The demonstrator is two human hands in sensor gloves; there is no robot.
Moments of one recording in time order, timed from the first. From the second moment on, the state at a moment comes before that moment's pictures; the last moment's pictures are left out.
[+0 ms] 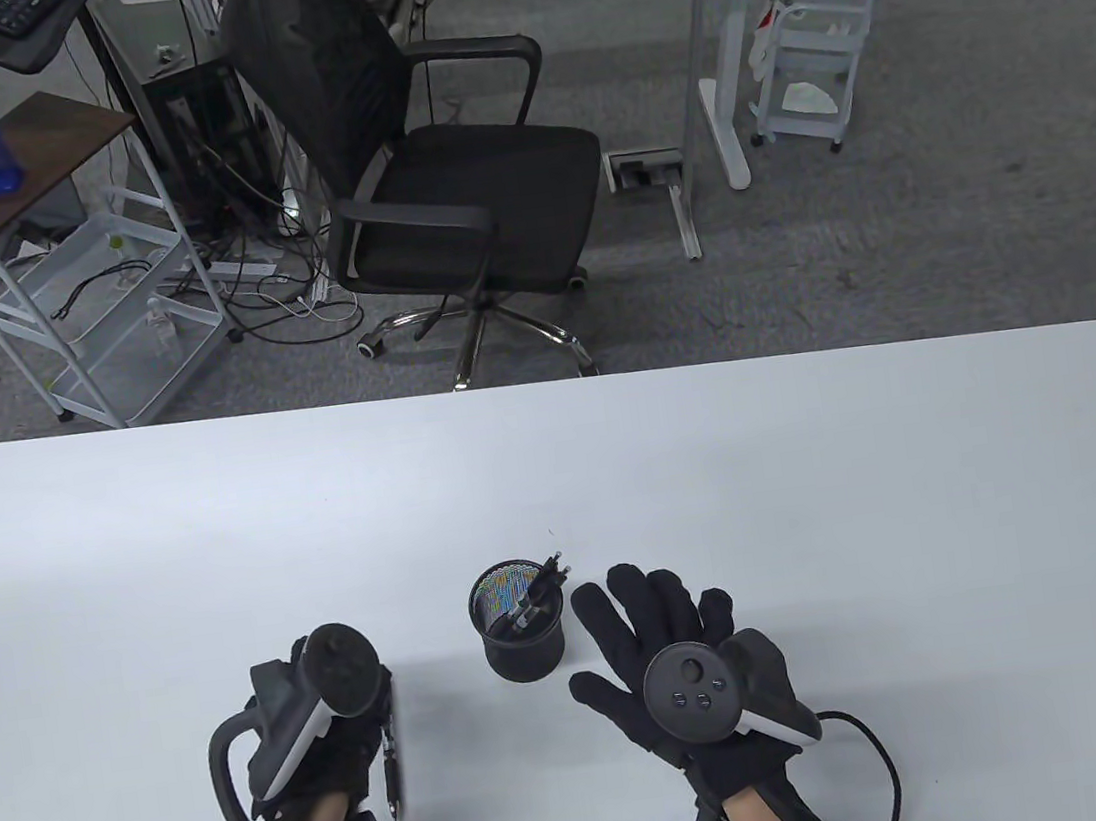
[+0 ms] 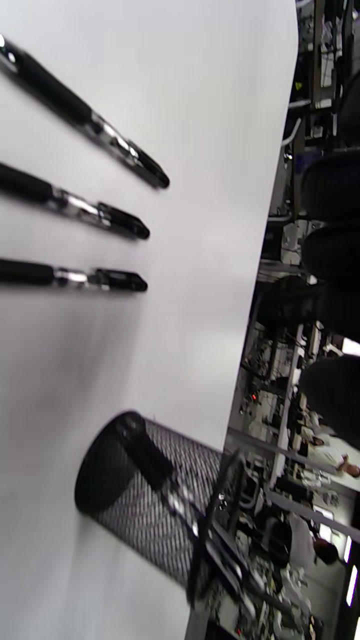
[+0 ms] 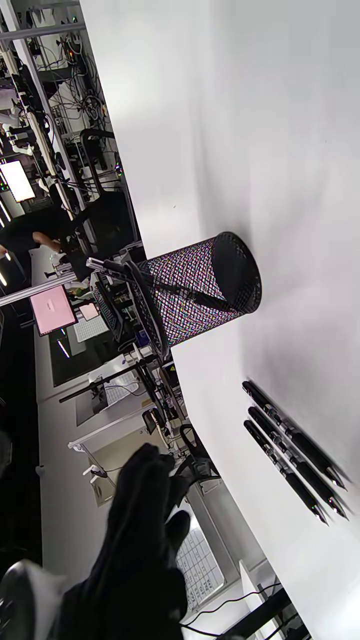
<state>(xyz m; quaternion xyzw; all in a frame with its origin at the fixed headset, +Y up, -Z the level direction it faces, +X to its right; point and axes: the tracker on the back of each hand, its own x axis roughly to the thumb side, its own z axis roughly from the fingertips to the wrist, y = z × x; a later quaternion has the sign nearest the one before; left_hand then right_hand) -0.224 -0.682 -0.270 -0.10 0.07 0.09 0.99 0.075 -0.692 -0.260 0.25 0.04 0.94 0.21</state>
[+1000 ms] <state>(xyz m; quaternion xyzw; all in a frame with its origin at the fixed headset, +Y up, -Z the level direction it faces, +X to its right) -0.149 -0.703 -0.239 -0.08 -0.13 0.10 0.98 0.077 -0.704 -0.271 0.20 0.04 0.93 0.30</state>
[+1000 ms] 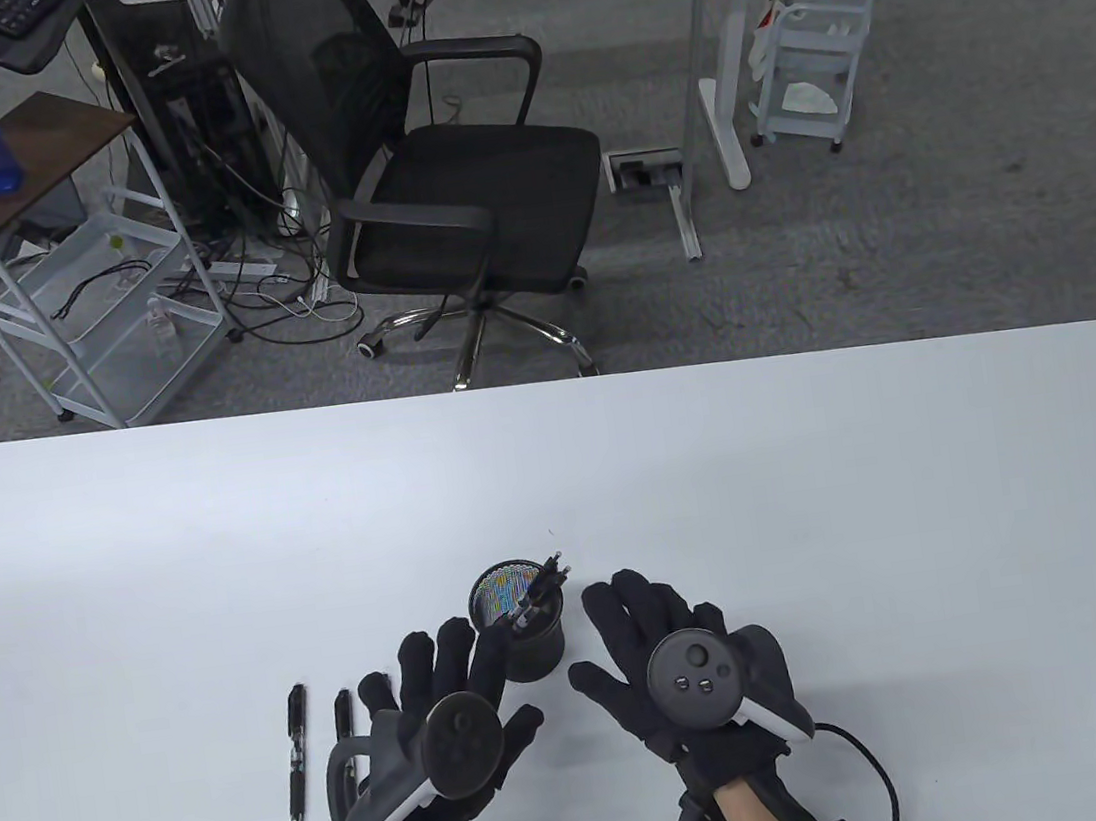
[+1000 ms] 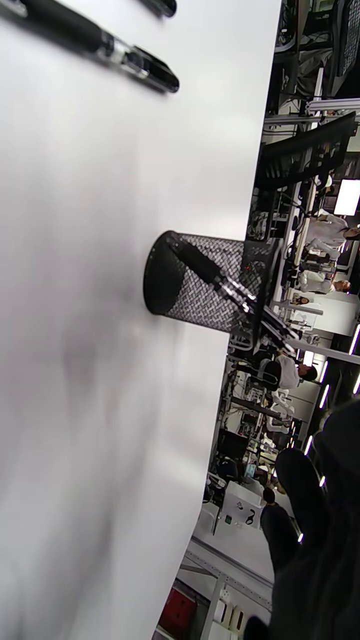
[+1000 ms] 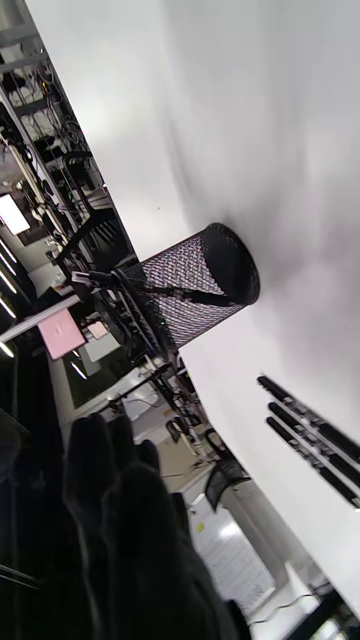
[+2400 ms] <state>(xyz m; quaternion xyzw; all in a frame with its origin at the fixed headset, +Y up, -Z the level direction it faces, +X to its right) -0.157 -0.693 -0.239 -0.09 -0.13 0.15 0.98 0.043 -0.786 -0.372 0.06 0.16 0.85 0.50</state>
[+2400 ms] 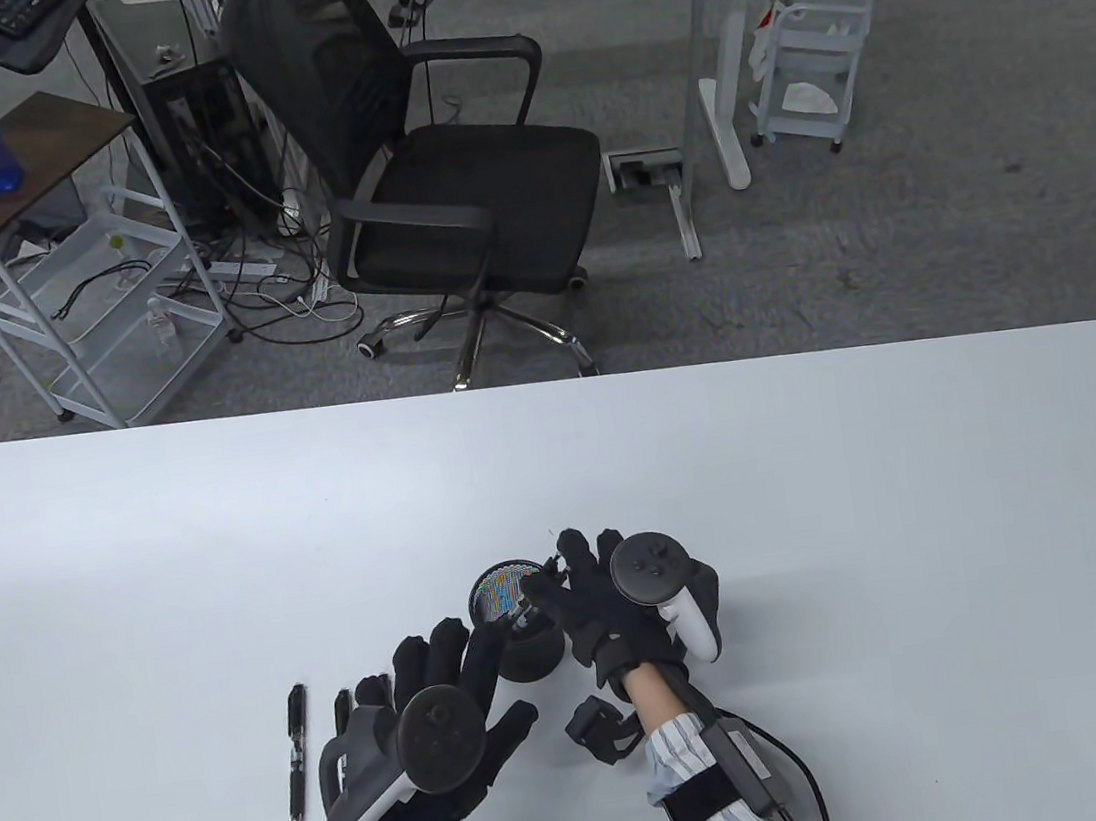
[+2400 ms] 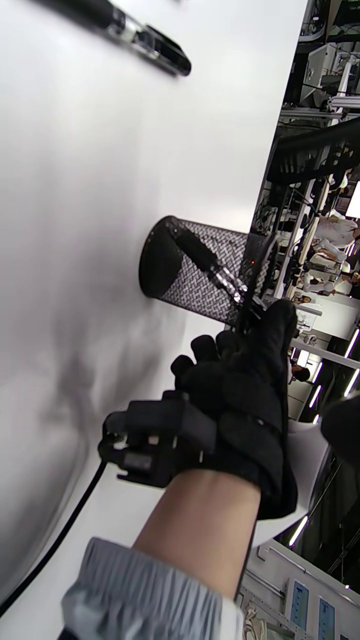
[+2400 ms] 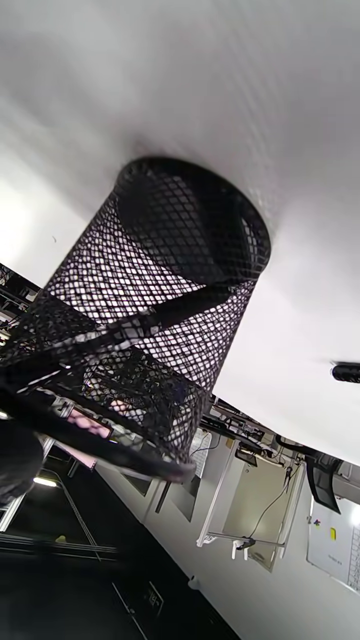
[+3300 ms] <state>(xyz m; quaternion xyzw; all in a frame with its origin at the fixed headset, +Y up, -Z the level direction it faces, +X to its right) -0.156 -0.693 -0.238 -0.09 -0.13 0.15 0.98 0.041 -0.771 -0.366 0.07 0.13 0.83 0.54</state>
